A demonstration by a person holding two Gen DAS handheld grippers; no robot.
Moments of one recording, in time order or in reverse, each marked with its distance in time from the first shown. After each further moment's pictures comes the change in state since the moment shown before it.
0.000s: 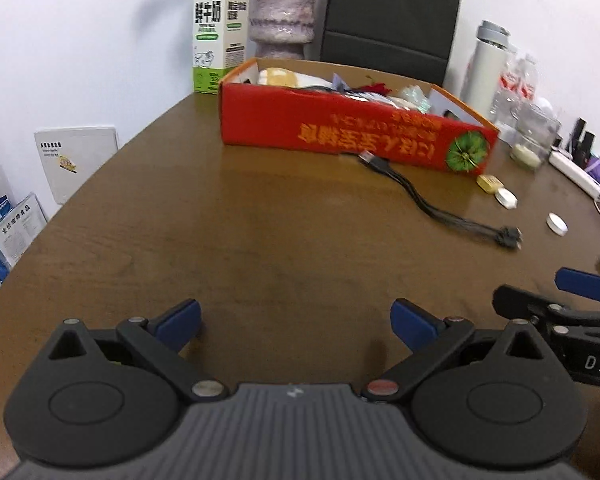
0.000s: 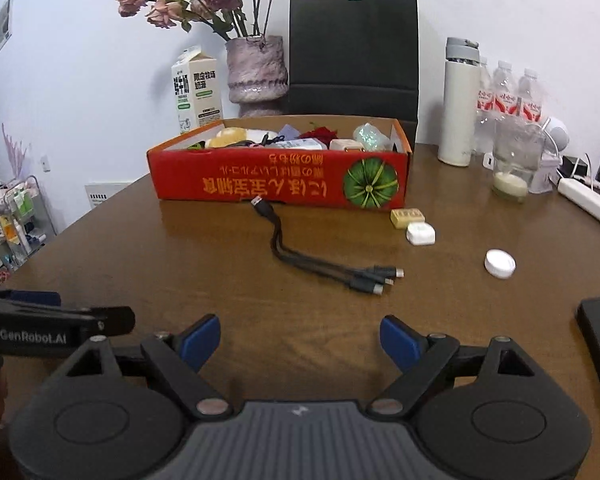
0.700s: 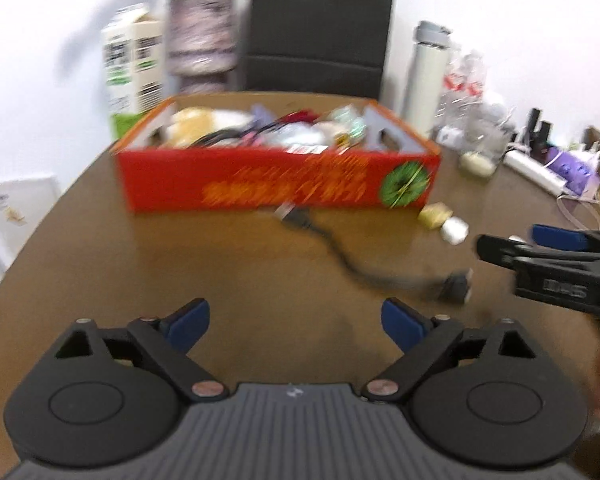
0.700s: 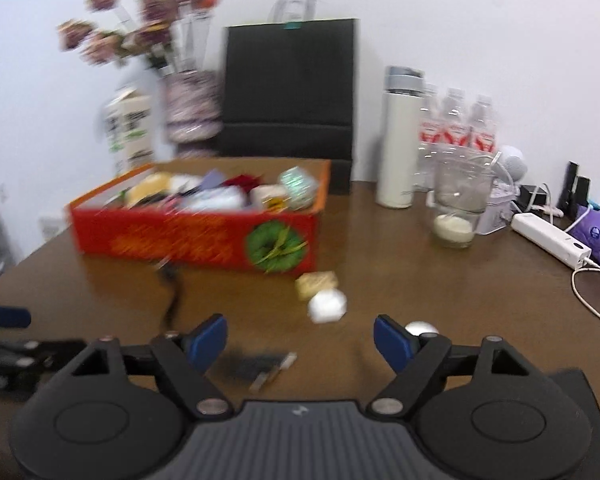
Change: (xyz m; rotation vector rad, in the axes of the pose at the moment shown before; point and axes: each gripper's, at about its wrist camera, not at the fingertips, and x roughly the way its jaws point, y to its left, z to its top) left arm 0.037 -0.052 0.066 0.119 -0.036 -0.135; right arm 0.042 -0.080 0.060 0.040 -0.101 -0.137
